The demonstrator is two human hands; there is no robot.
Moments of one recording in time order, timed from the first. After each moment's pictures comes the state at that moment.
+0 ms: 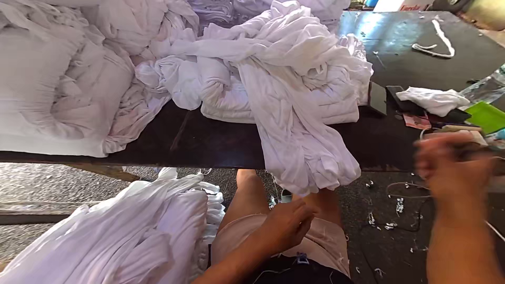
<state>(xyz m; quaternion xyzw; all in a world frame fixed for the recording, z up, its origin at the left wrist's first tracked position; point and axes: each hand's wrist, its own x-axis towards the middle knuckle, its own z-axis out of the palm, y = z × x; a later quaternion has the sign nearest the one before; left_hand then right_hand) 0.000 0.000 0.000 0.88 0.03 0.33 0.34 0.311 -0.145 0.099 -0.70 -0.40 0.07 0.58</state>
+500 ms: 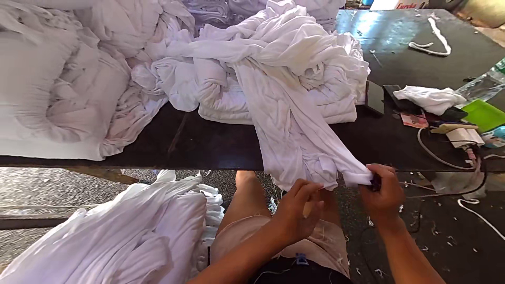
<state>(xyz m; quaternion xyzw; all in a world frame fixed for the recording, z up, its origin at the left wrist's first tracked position) 0.030 -0.003 0.021 0.82 0.07 0.39 0.41 0.237 -0.118 0.015 -0.68 -0.54 -0.24 0.43</state>
